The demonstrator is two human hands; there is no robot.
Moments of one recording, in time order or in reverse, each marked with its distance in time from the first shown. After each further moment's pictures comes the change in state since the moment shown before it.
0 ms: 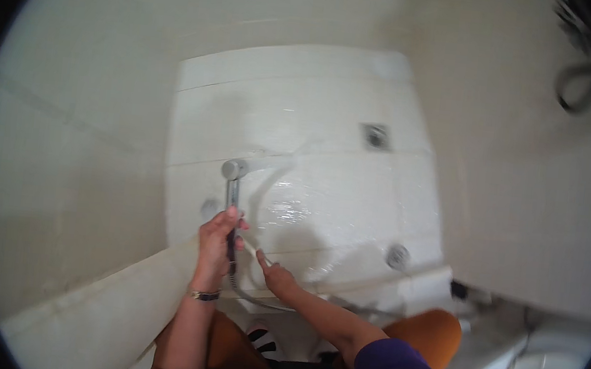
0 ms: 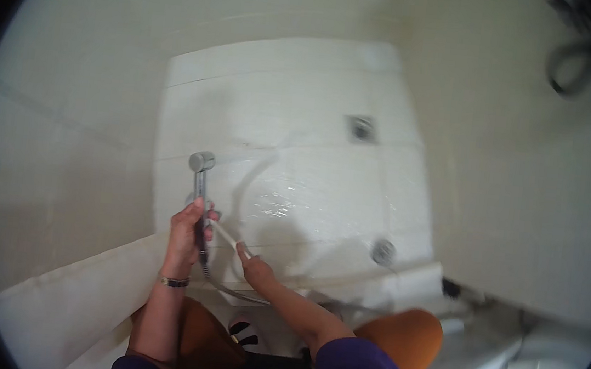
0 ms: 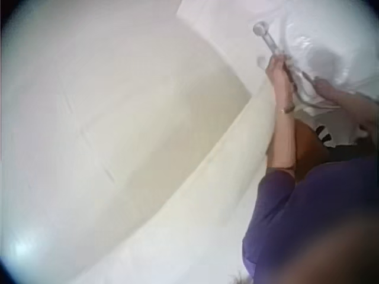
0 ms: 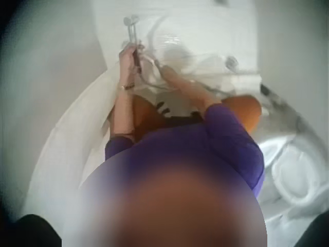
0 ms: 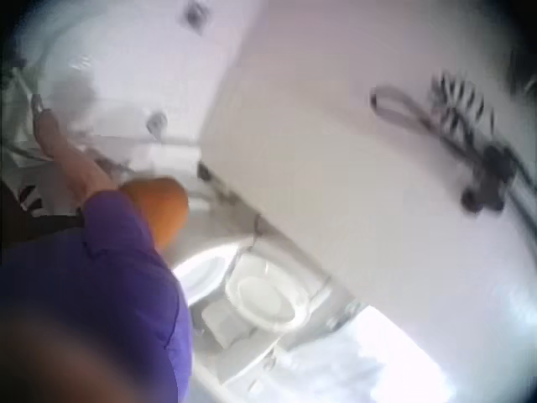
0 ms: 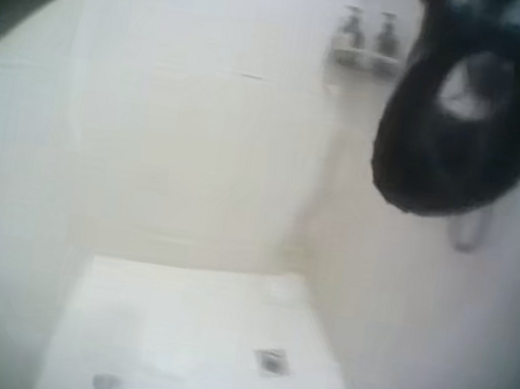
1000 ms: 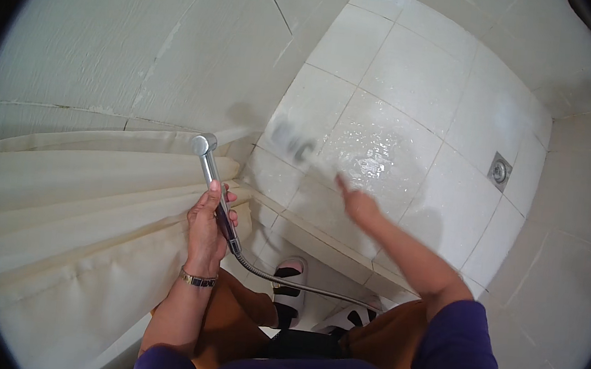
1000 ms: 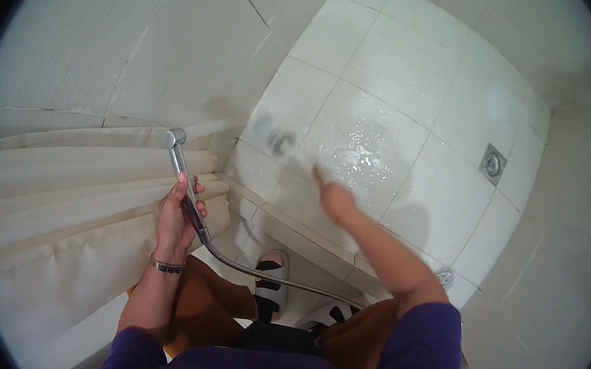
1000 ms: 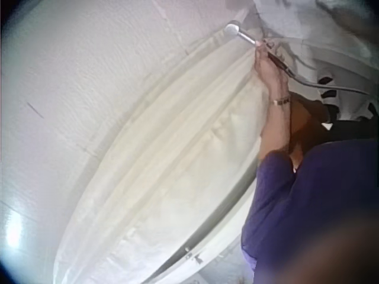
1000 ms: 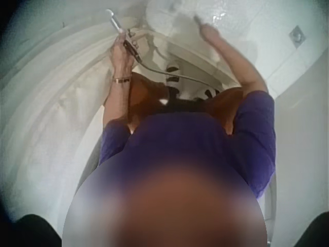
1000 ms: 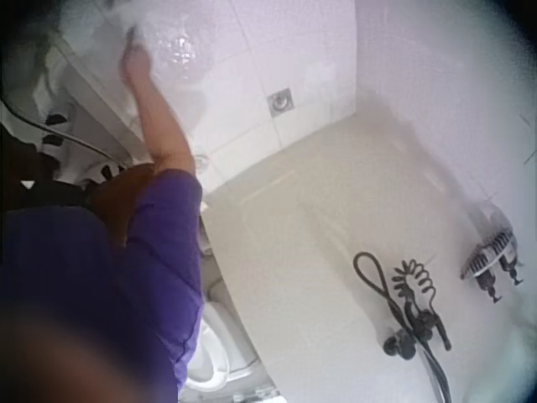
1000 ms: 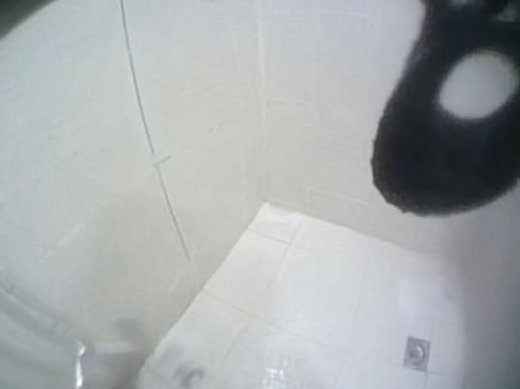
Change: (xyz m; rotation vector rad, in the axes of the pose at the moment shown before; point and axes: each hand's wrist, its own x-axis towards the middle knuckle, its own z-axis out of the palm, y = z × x) left_hand -0.107 -0.019 -0.103 -0.241 0.762 -0.070; right_hand 0.087 0.005 -0.061 -0.293 -0.326 -0.309
